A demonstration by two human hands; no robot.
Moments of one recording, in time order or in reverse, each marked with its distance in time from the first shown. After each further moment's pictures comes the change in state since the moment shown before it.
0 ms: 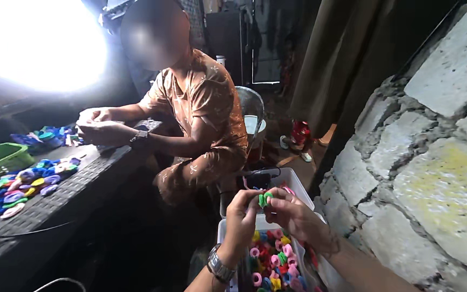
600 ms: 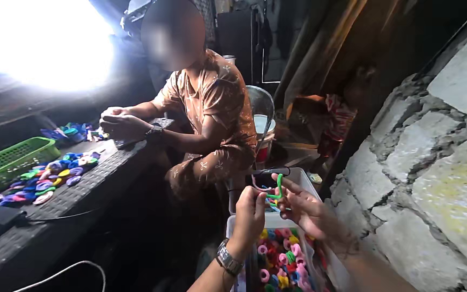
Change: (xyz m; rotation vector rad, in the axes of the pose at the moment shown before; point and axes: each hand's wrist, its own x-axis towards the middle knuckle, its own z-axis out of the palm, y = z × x) left_hand 0.000 -0.001 0.000 0.172 0.018 -0.038; right_hand -0.004 -0.002 -0.007 -0.049 0.006 -0.074
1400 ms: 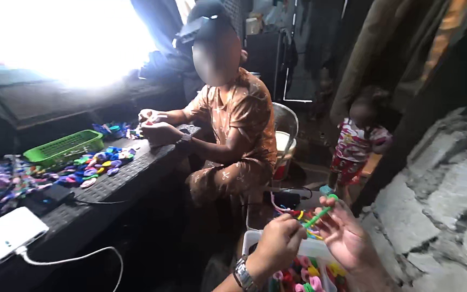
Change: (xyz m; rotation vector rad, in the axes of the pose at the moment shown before) left_hand 0.001 0.005 -0.001 0.151 -0.335 0.098; right_hand 0.011 0.001 0.000 0.229 0.453 -0.138
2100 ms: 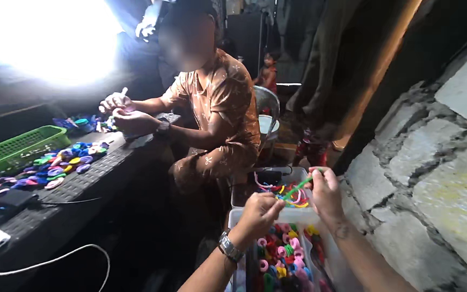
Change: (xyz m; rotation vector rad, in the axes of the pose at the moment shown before) left_hand 0.001 -0.011 -0.003 -0.096 0.011 0.134; right_hand 0.023 -0.001 -0.013 -0.656 0.195 -0.398
